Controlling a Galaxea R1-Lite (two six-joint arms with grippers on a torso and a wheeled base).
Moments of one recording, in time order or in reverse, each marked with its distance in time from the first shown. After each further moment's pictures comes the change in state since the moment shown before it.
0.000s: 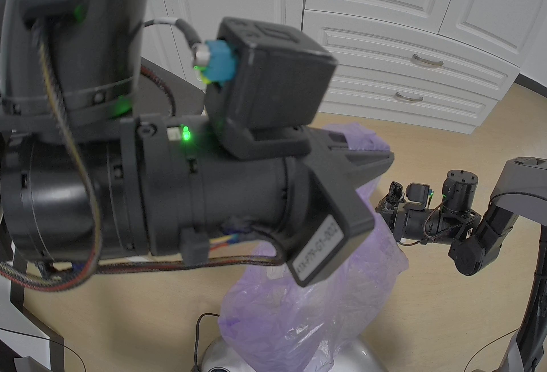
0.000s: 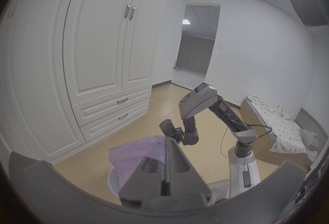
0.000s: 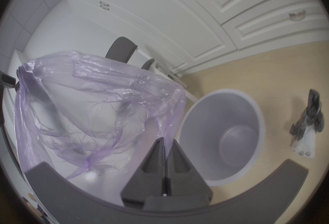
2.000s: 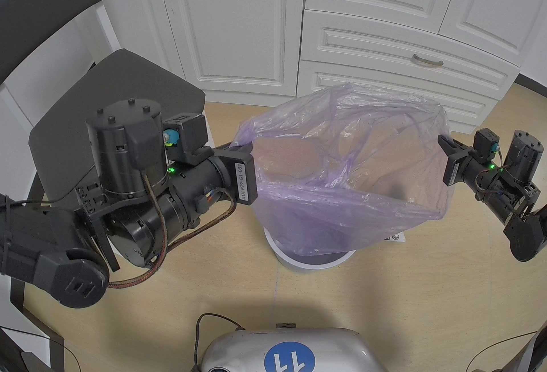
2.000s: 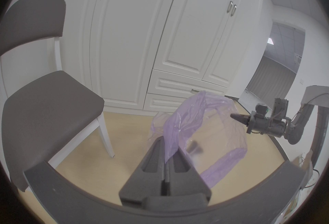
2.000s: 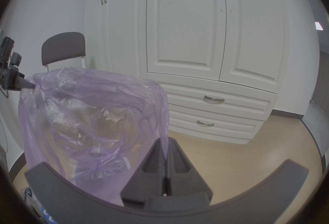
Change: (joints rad) left arm 0.318 0.164 0.401 -0.667 0.314 -0.412; right arm -0.077 -0.438 0.097 0.110 -0.803 -0.505
